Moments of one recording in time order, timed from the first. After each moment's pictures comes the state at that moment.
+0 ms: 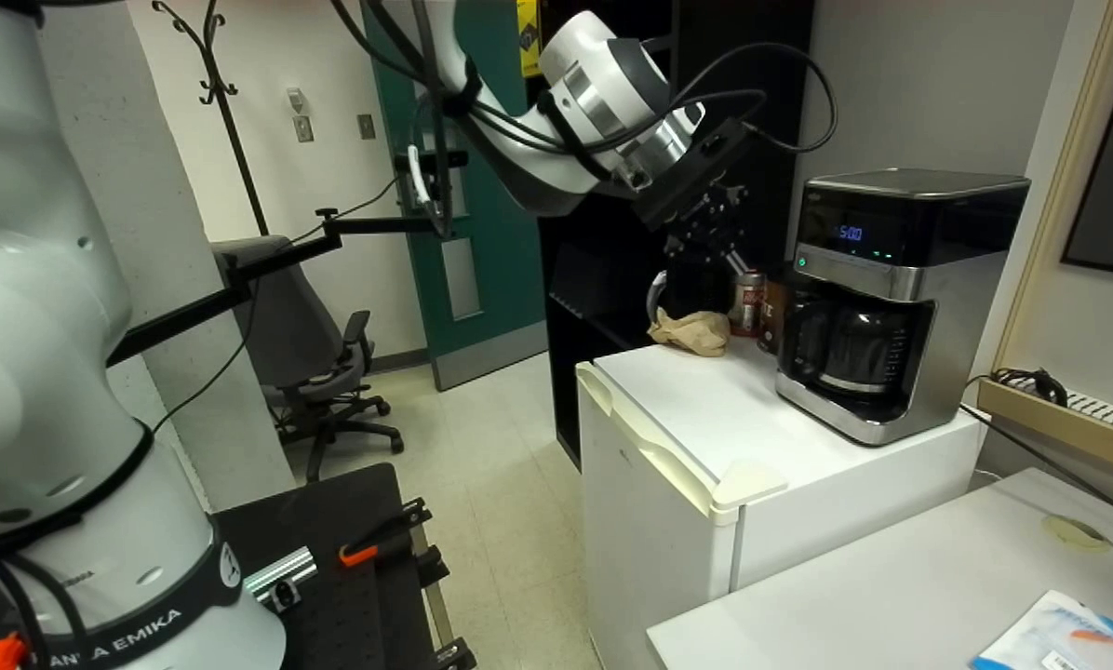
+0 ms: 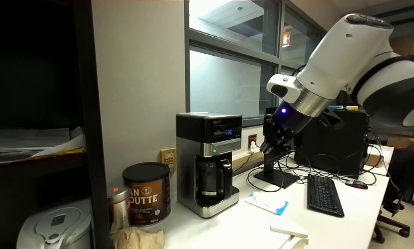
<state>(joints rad) 0.08 0.16 0.08 -2.14 -1.03 2.79 -0.14</state>
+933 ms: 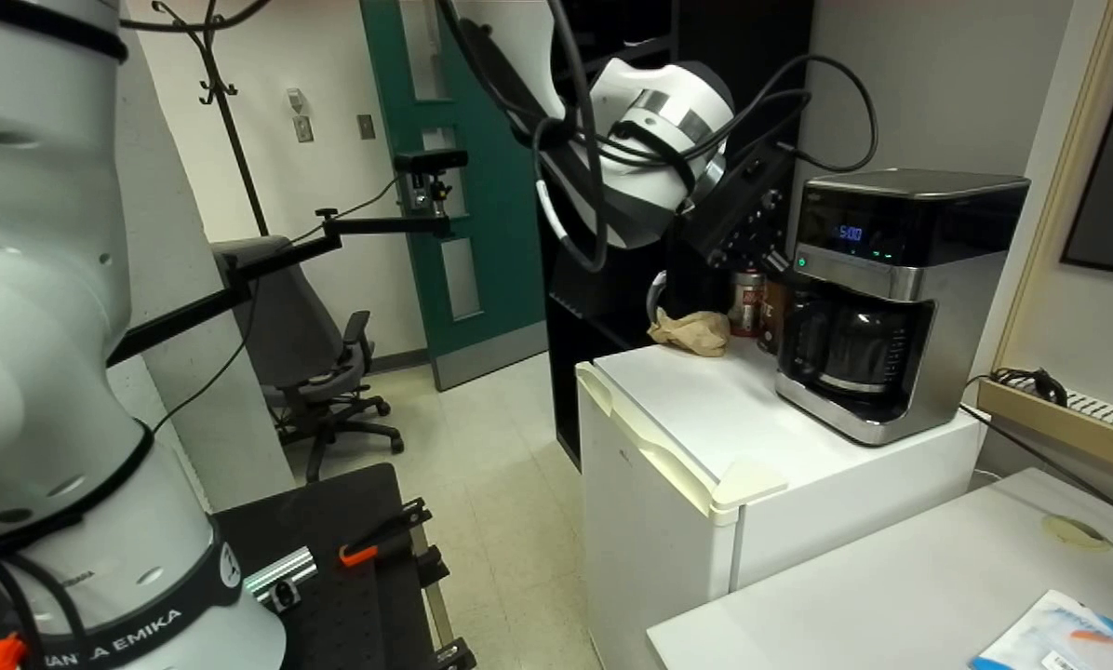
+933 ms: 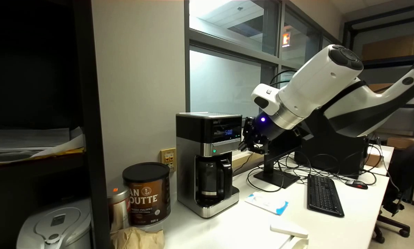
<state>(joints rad) 0.08 0.36 0.03 -1.92 -1.48 2.91 0.23</state>
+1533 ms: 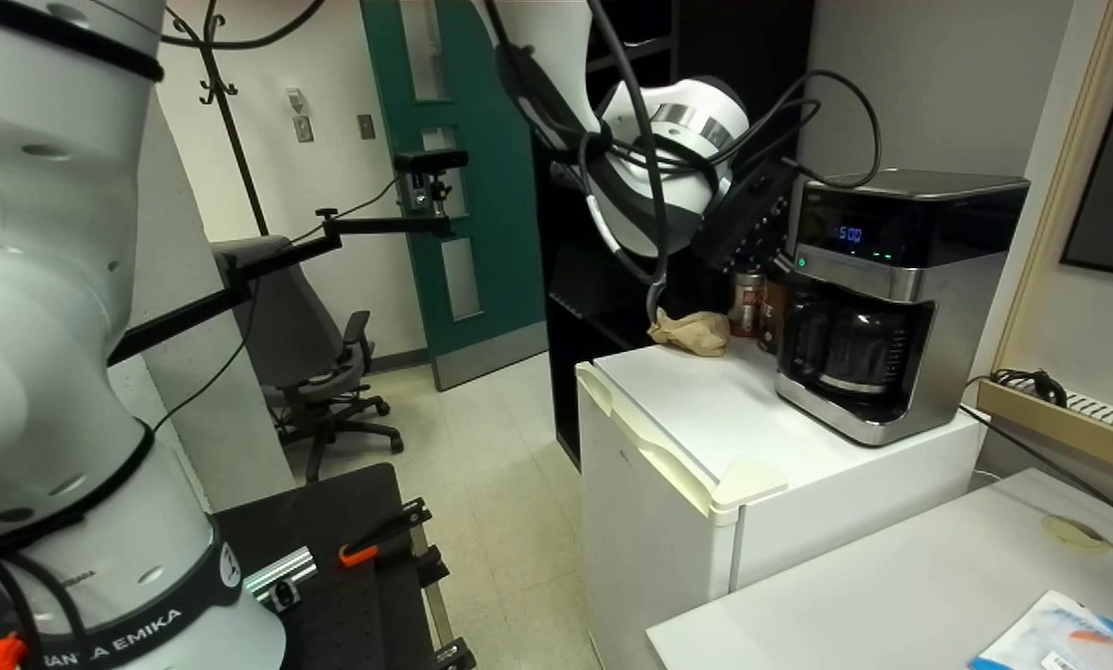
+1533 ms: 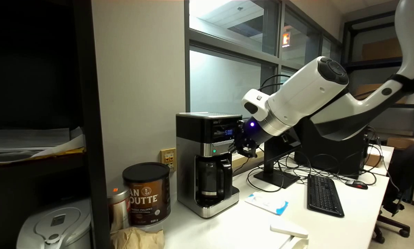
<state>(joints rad) 0.09 0.45 0.03 -1.80 -1.62 2.92 0.39</state>
